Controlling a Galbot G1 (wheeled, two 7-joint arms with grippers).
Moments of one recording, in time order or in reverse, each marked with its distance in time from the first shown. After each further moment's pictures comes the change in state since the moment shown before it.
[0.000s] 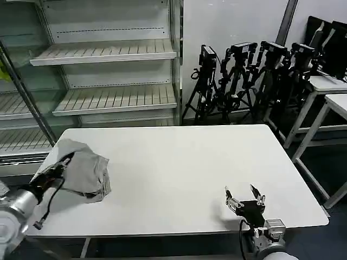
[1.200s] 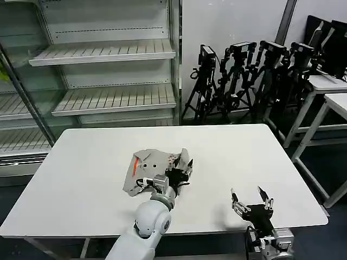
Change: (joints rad) left arm -0.375 -0.488 0.864 0.267 0.861 -0.162 -0.158; right arm -0.086 0.011 0.055 0.063 -0.064 0.032 -0.016
